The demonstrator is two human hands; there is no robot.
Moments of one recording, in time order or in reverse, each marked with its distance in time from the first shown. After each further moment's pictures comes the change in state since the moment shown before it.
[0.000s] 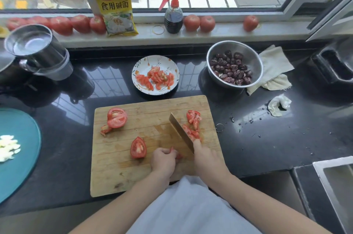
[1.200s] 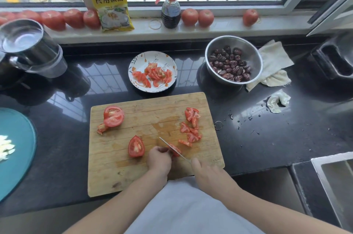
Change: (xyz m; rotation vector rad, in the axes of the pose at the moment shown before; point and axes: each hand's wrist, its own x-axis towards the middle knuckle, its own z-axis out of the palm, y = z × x) left_hand 0.002 0.003 -0.001 -0.074 0.054 -0.033; right_hand -0.036 0.005 -0.003 -0.349 -0.092 -0.199
